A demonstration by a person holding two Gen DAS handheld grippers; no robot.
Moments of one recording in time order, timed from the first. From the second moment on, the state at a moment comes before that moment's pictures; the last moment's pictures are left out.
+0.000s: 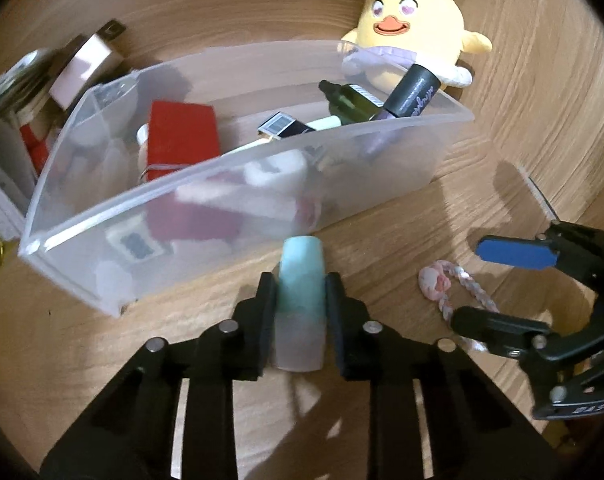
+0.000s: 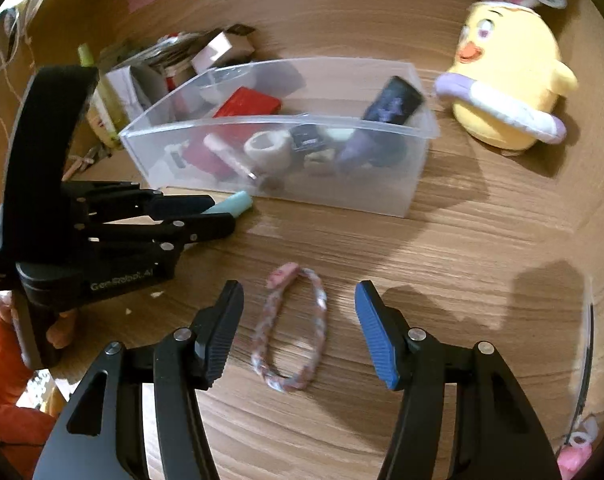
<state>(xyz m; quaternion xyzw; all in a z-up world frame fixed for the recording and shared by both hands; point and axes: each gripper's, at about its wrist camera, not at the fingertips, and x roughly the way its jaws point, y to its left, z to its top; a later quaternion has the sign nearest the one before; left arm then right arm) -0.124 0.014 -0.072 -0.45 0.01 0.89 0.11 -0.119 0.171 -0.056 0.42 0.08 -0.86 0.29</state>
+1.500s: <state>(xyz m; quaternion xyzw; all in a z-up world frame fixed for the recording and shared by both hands) -0.094 -0.036 0.031 -0.31 -0.06 0.95 0.08 -0.129 0.140 0.051 0.26 0.03 -0.93 0.28</state>
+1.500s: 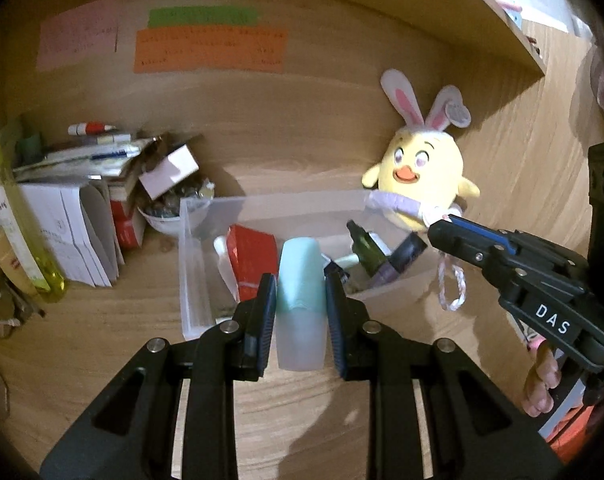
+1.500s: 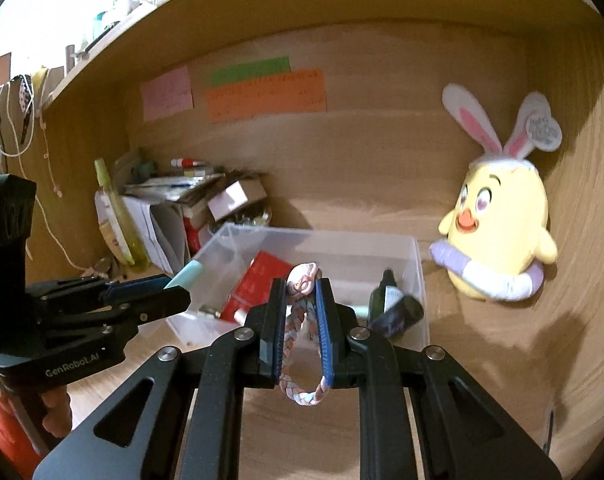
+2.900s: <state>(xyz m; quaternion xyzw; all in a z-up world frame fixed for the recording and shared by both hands) -0.183 -0.041 -0.019 -0.39 -0.07 0.92 0.08 -0.223 0.106 -0.012 0.35 0.06 -0.89 0.27</state>
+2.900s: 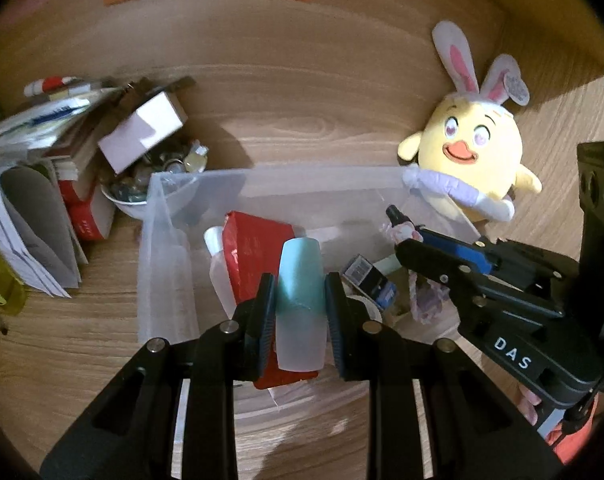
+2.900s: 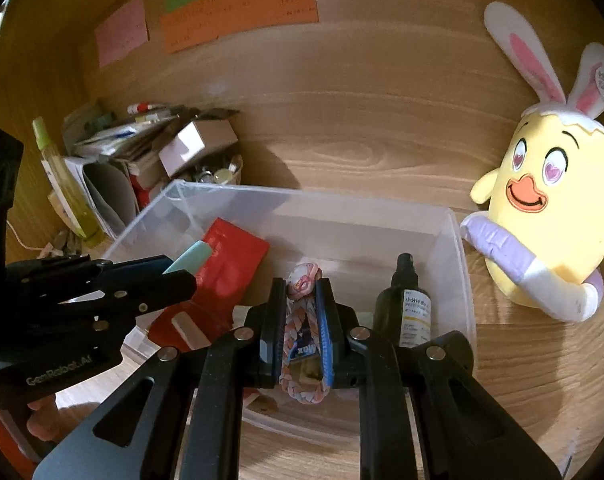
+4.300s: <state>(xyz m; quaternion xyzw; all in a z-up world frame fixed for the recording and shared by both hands) -0.106 -0.043 0.025 -0.30 -0.05 0.95 0.05 -0.134 0.125 0.035 0.25 0.12 -0.93 0.25</state>
